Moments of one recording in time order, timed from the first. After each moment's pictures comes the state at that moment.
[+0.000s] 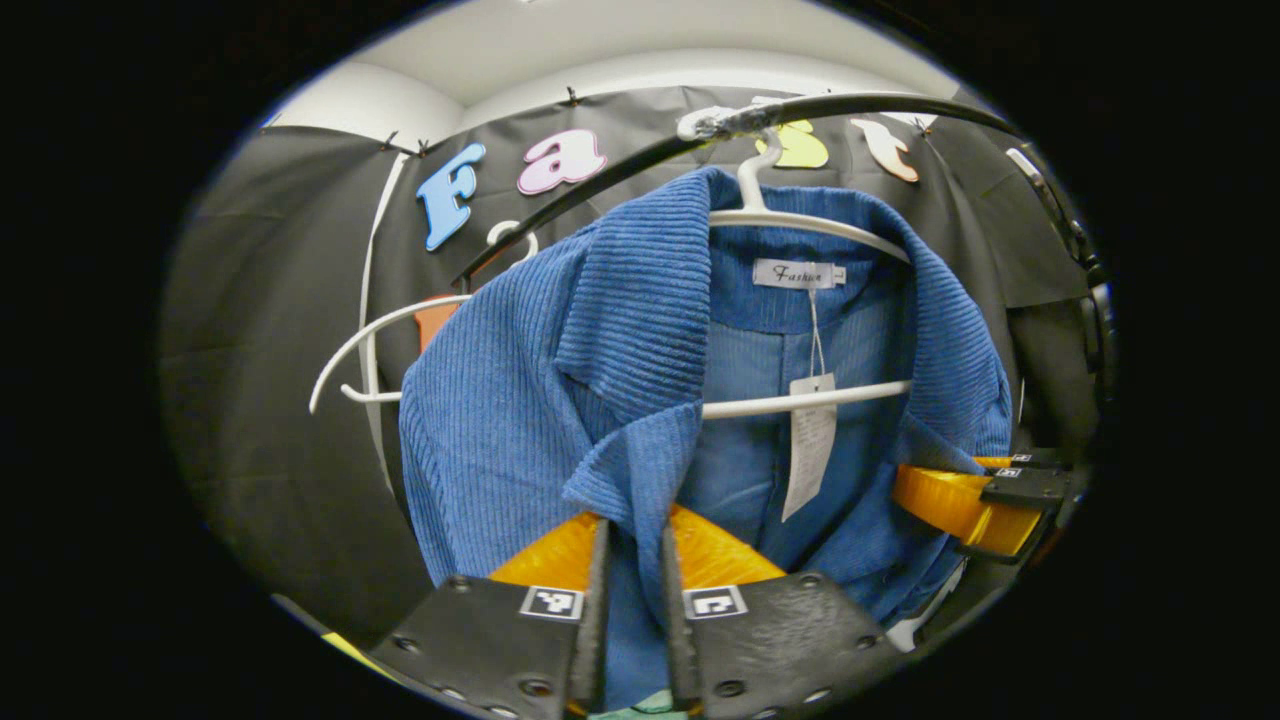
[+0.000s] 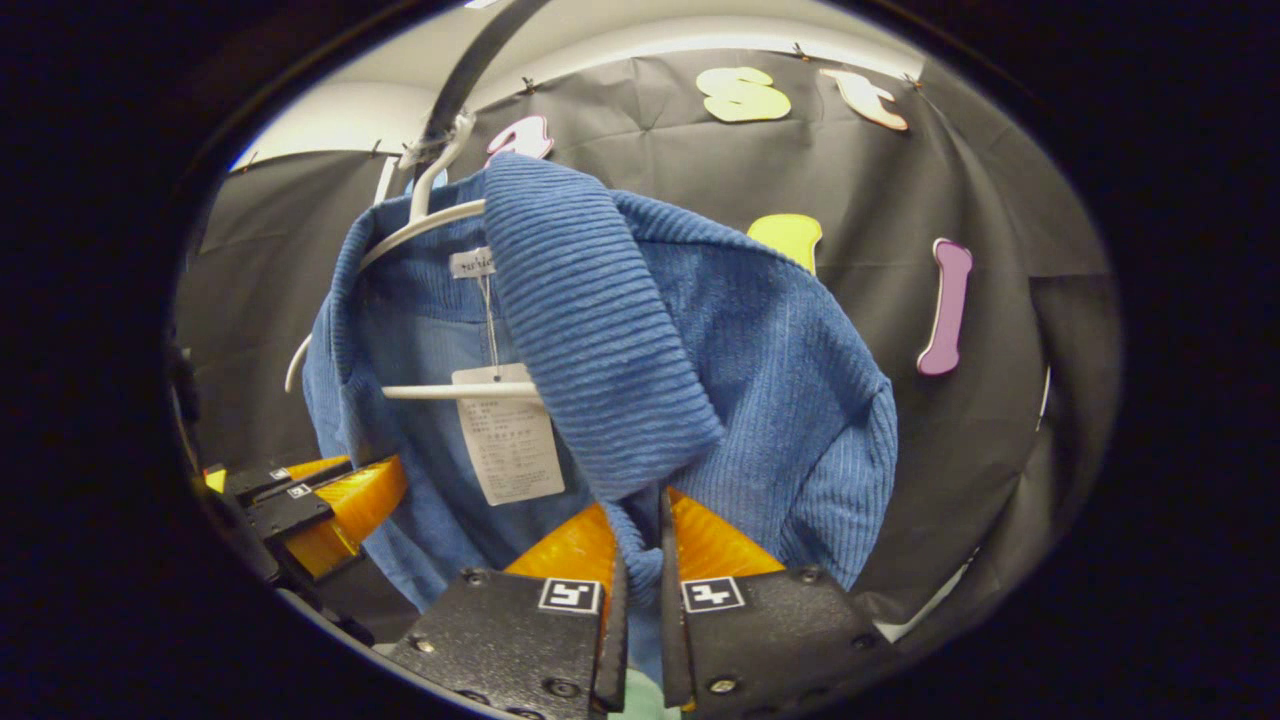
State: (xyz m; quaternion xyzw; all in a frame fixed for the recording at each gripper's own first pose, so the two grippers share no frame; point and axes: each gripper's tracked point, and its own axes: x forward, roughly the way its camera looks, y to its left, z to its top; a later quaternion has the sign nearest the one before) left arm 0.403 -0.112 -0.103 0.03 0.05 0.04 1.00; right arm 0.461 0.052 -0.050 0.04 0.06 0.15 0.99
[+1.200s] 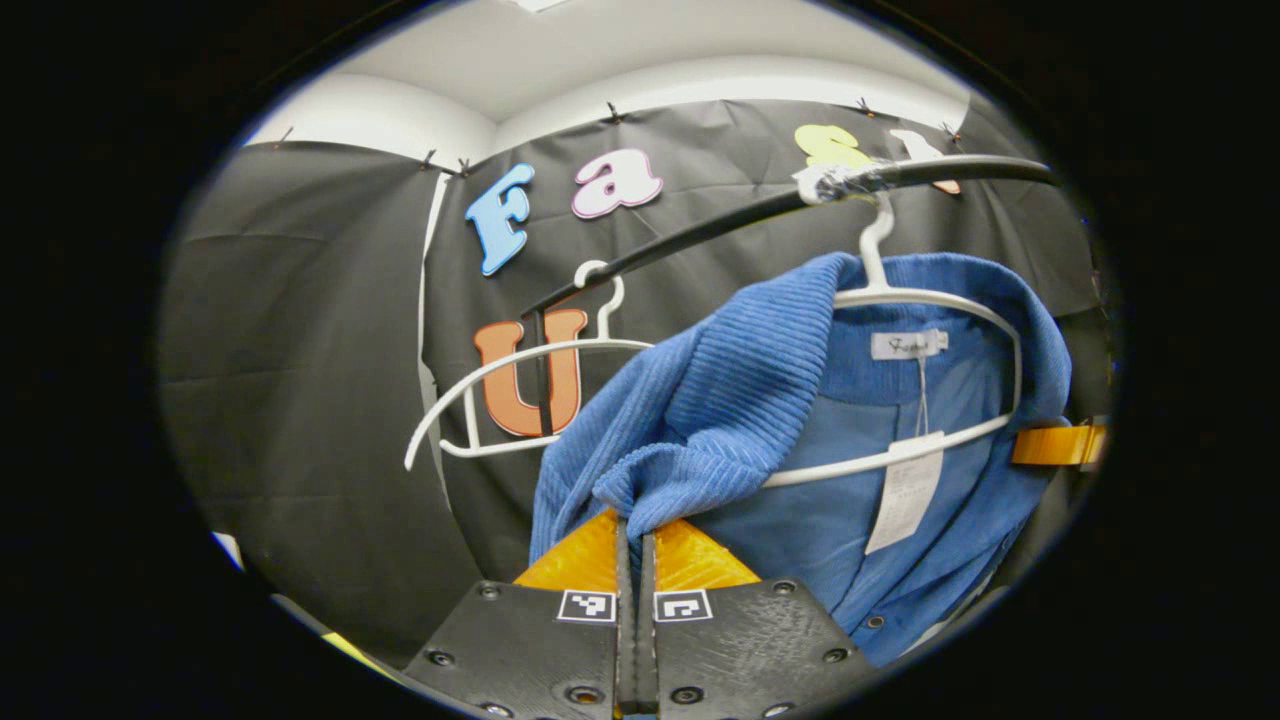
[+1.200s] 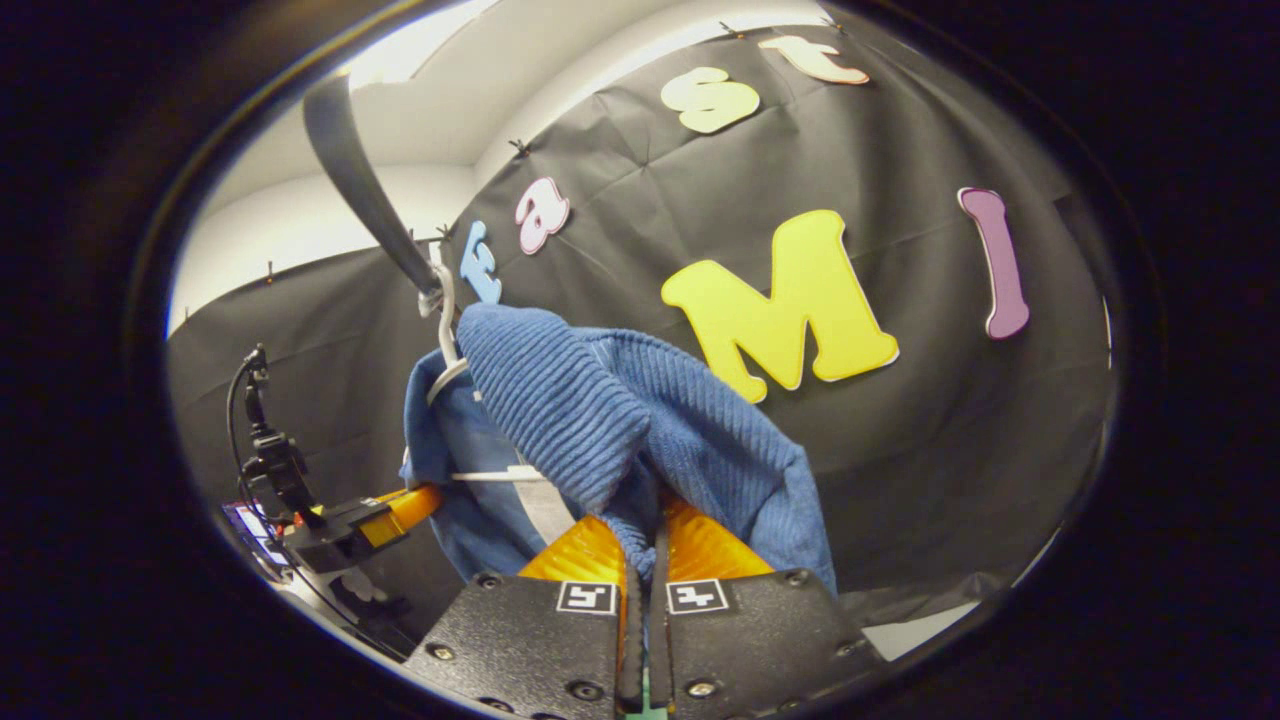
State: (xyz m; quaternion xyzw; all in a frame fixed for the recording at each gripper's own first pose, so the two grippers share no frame) left arm 0.393 -0.046 -0.053 0.03 0.02 0.10 0.99; right arm 0.441 0.003 0.010 0.14 0.03 0.28 0.95
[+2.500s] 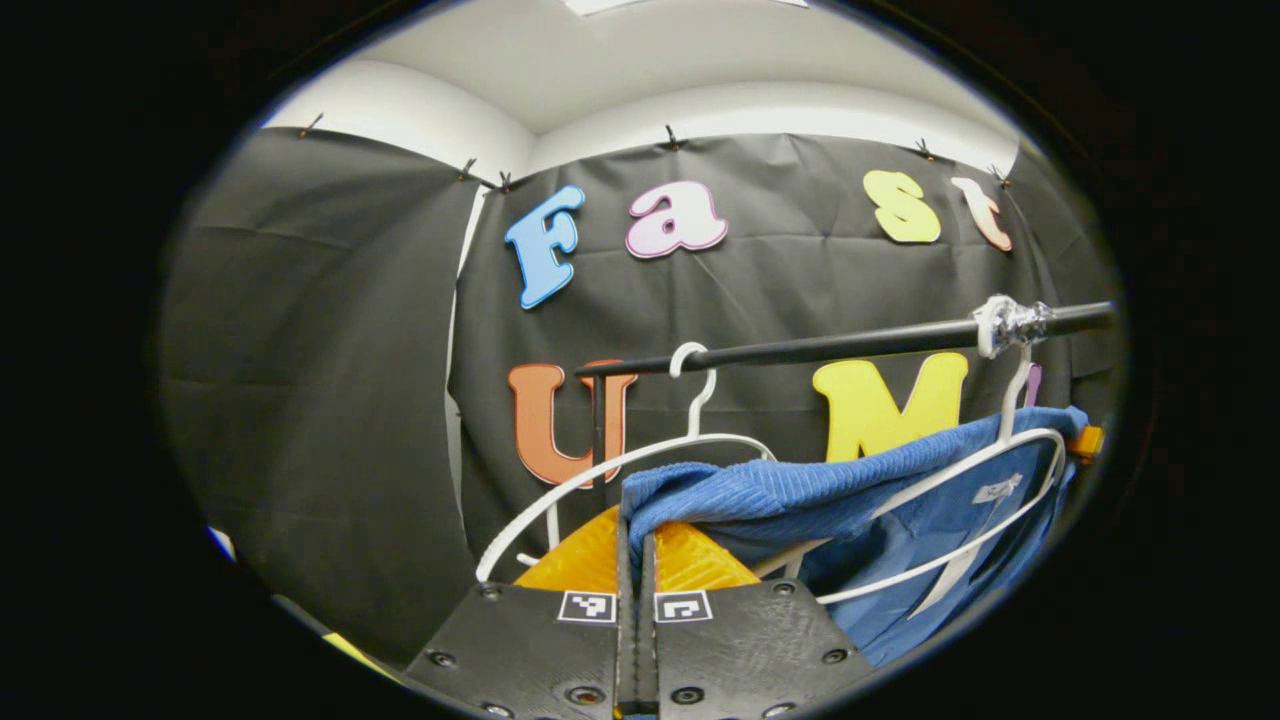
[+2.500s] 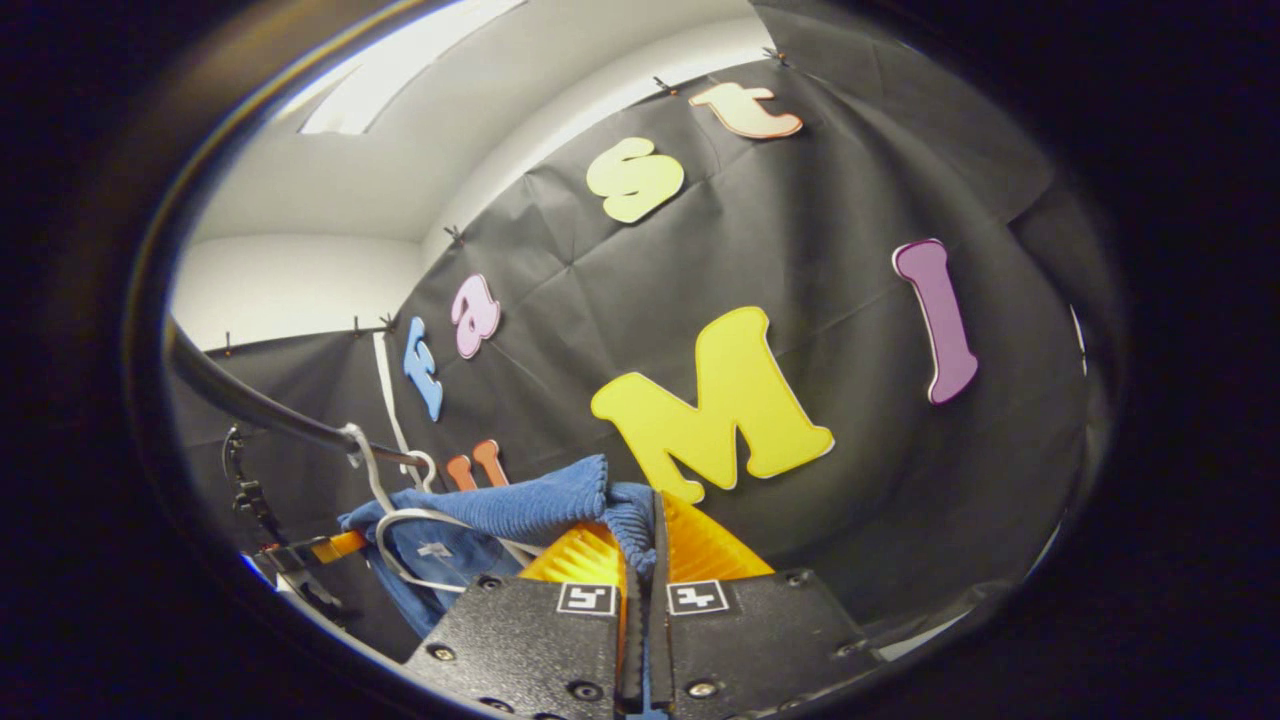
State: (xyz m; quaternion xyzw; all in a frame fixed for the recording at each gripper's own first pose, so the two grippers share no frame) left arm 0.421 0.031 0.014 -0.01 -0.02 0.12 0.99; right arm 0.488 -0.060 0.084 0.22 -0.06 0.21 0.95
